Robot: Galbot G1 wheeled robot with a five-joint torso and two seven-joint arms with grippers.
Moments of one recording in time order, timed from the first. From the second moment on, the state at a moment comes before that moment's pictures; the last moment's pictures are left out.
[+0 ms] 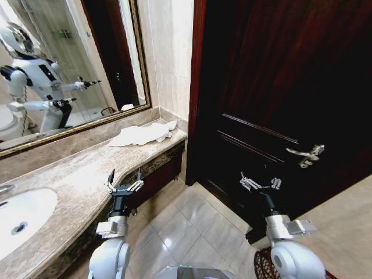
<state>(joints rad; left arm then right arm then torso) 1.70 -1.61 -0.64 -2.26 0.00 -0.20 -0.02 -1.68 1.39 0.69 2.36 0.31 0.02 -0.05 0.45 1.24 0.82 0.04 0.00</state>
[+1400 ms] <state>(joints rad) 1.69 -1.61 -0.64 -2.25 0.00 -0.18 -0.03 -1.69 1.40 0.69 2.35 0.31 0.04 -0.05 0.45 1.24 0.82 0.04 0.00</state>
